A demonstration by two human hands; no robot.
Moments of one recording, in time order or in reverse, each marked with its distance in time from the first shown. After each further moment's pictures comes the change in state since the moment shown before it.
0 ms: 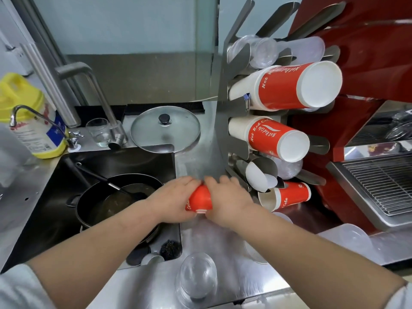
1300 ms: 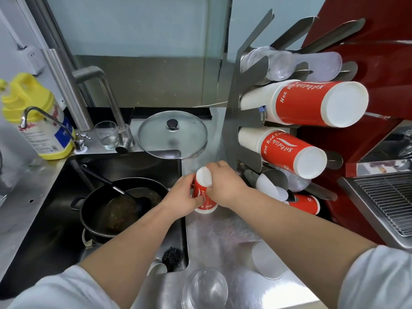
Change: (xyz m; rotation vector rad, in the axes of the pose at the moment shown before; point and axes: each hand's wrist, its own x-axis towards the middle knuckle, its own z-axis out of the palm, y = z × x) left_hand 0.018 -0.010 0.005 -0.641 0.113 -0.512; right_hand 0.061 -0.014 -0.025 0.229 0.005 0.017
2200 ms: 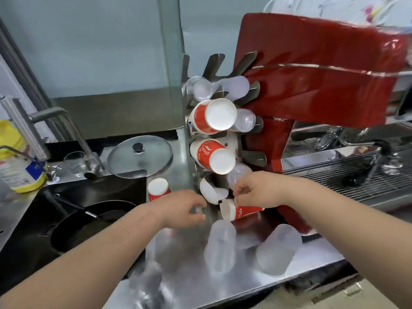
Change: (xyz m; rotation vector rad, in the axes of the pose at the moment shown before) left_hand -0.066 0.164 0.042 0.772 -0.348 0.396; right_hand -0.149 0.139 -0.134 -0.176 -0.205 -0.041
